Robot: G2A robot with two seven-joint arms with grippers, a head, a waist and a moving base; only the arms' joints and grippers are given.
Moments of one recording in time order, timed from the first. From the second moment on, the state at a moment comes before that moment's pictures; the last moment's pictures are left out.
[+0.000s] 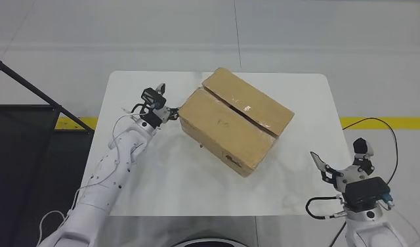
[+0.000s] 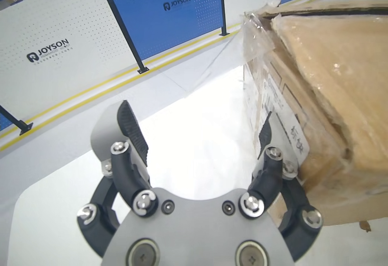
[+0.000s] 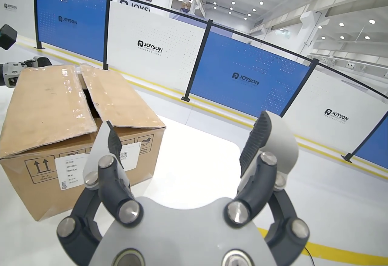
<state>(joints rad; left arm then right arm) 0.95 -1.24 -1.22 -1.09 1.49 -0.34 0.41 -1.88 -1.19 1.80 -2.05 -1.46 -0.23 -0.44</state>
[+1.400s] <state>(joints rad) 1.34 -1.19 -1.28 -1.55 1.52 -0.45 0.36 -1.84 -1.19 1.74 -2.07 -1.49 -0.26 -0.45</state>
